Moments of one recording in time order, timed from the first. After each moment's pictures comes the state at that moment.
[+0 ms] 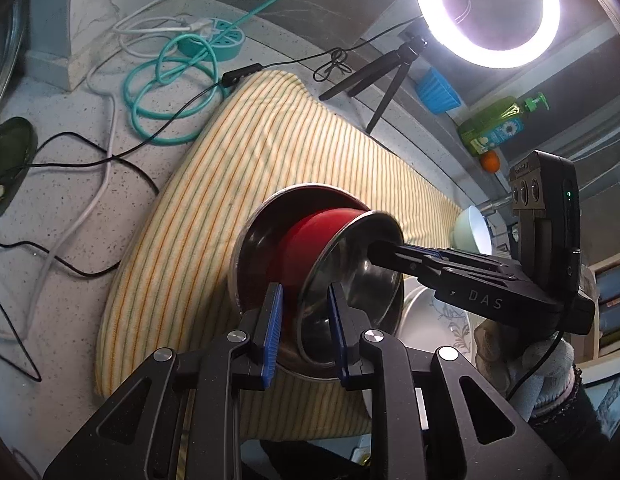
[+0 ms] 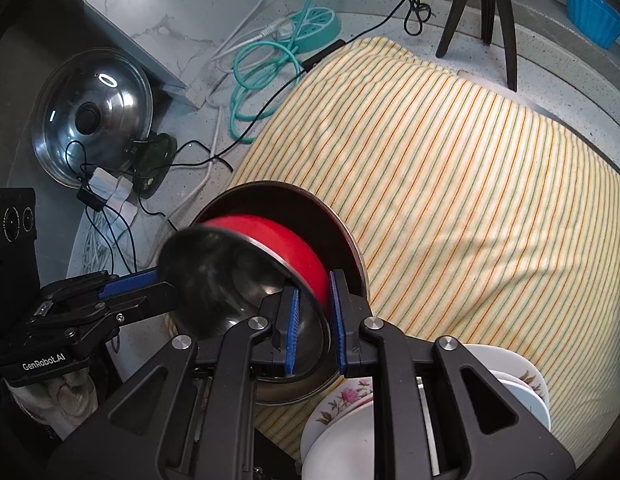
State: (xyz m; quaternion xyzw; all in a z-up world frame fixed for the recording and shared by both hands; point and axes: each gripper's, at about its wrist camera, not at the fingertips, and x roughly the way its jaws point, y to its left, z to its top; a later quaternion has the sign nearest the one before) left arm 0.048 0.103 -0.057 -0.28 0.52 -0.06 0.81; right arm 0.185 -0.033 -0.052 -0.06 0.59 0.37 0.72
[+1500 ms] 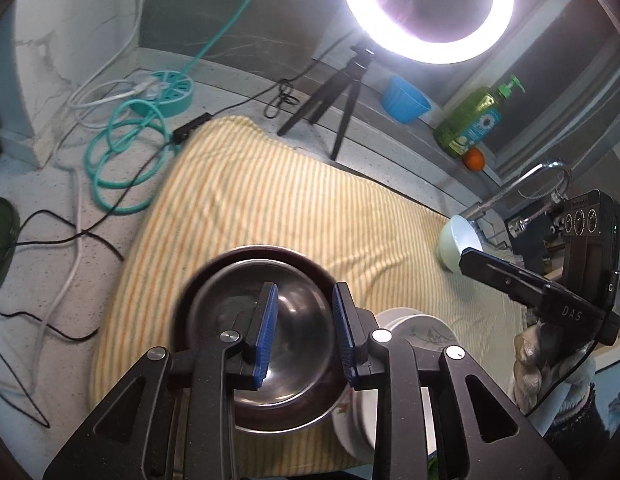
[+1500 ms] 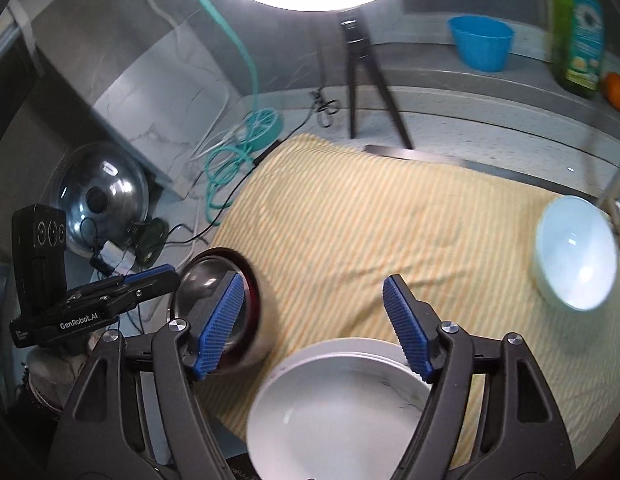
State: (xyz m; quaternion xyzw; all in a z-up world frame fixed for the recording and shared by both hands) left arm 0.079 0.057 -0.026 -0.21 0.48 -0.08 0.85; right arm 0.197 -0.175 0.017 0.05 0.48 0.31 0.82
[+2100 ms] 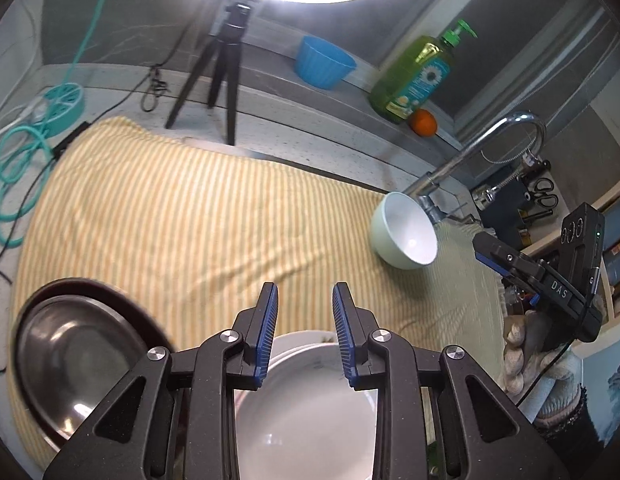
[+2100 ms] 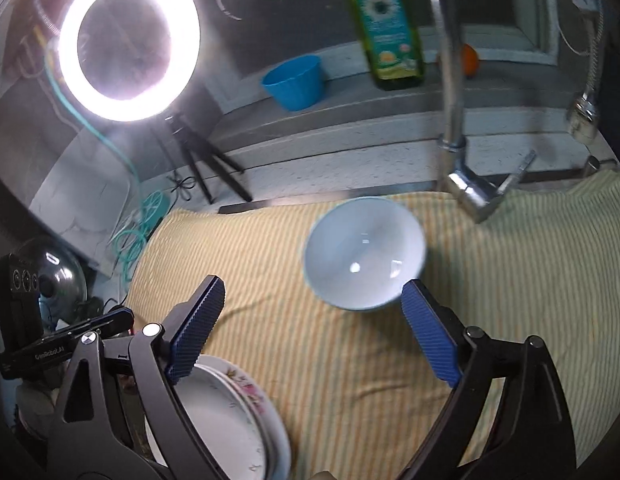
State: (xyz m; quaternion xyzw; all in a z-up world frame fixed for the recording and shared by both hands) left arm 0.128 -0.062 -0.029 -0.18 0.49 -0.16 0.84; right arm 0.231 -0.346 0.007 0.13 0.45 0.17 0.87
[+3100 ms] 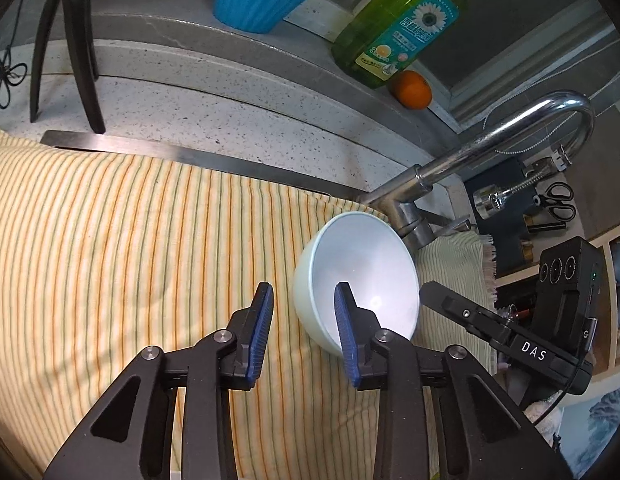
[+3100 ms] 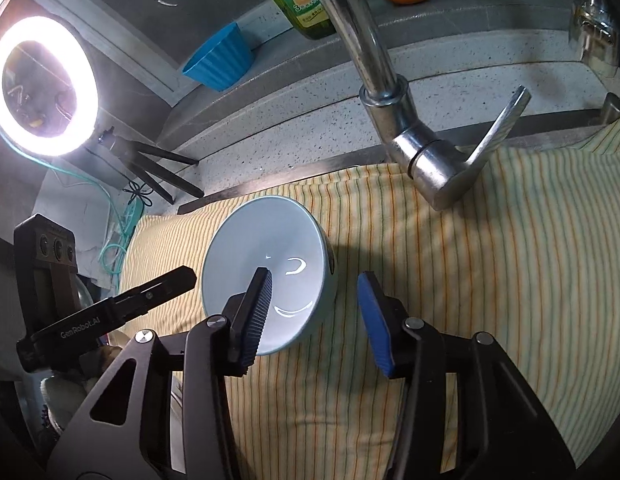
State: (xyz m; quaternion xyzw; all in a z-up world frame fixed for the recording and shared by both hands) left arm 0.237 -0.175 -0.080 -0.20 0.54 -0.20 0.79; right arm 0.300 -0.402 -0.055 0.19 0.52 0.19 0.81
